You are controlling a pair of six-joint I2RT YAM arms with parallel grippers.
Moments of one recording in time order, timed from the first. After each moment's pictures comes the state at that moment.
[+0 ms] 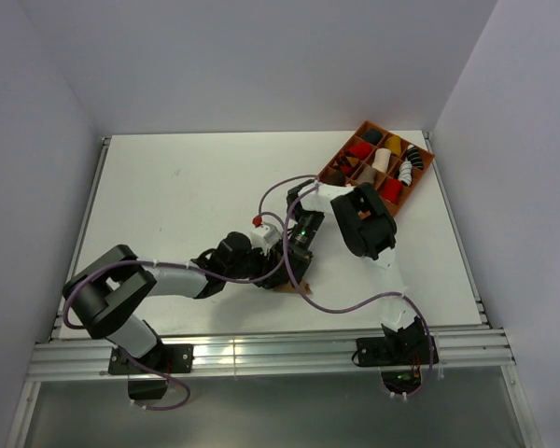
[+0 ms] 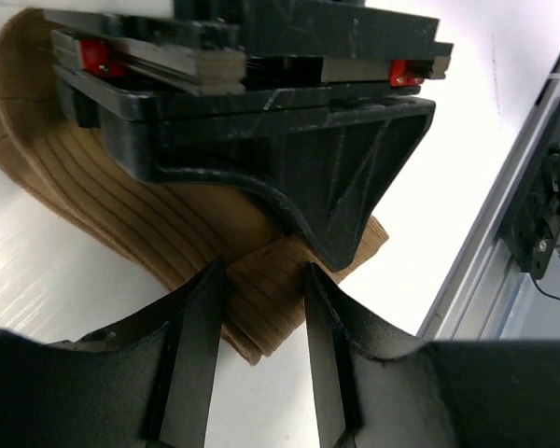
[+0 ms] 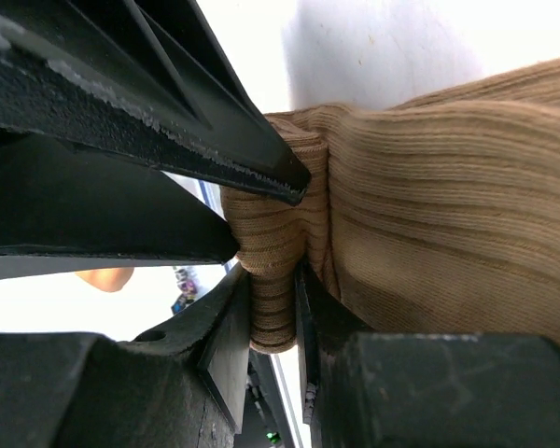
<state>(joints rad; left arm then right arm) -0.85 1.56 0.54 0.49 0.30 -0.48 0.54 2.34 1.60 -1.44 -0.90 -0.84</state>
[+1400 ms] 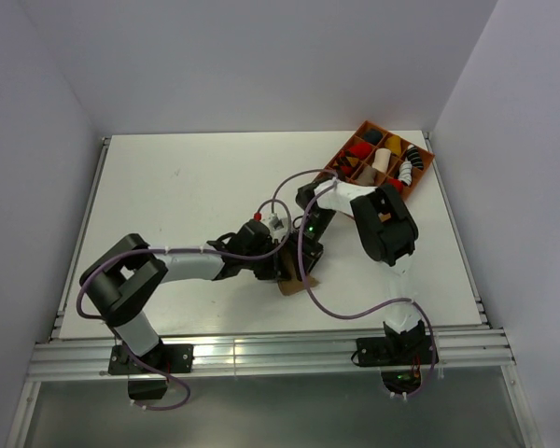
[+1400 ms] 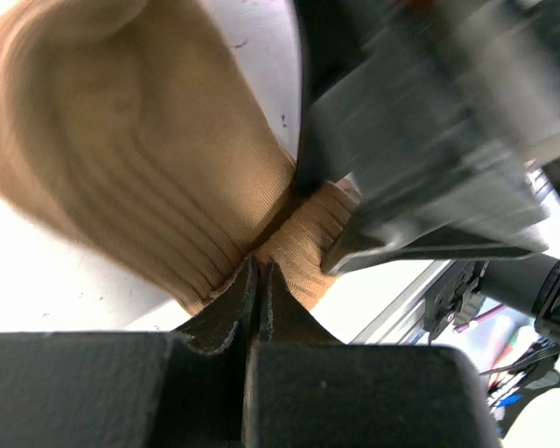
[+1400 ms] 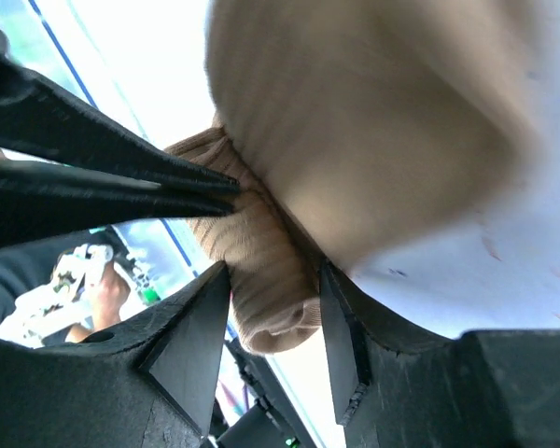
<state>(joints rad) -0.86 1.68 0.79 0.10 0.26 -0.86 0.49 2.16 1.45 -1.19 -0.75 -0.54</state>
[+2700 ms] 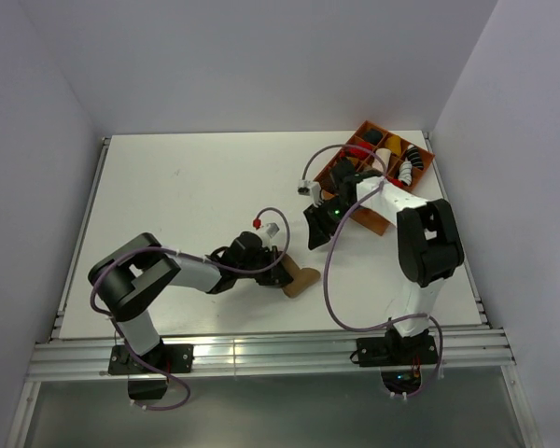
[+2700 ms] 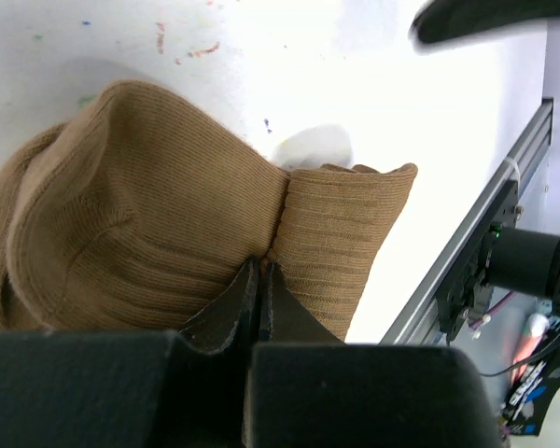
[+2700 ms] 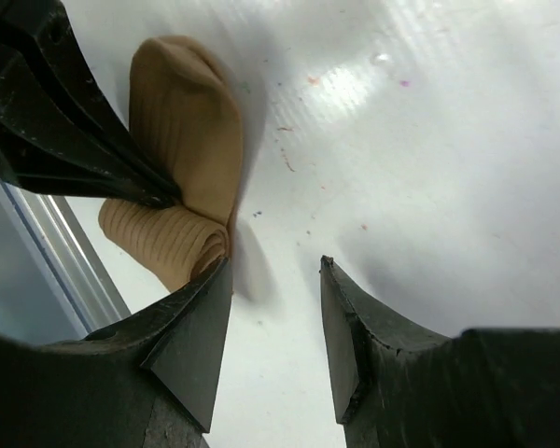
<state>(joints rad) -0.86 1.73 0.62 0.49 0.28 -0.84 0.31 1.84 1.25 -0.81 -0.70 -0.47</state>
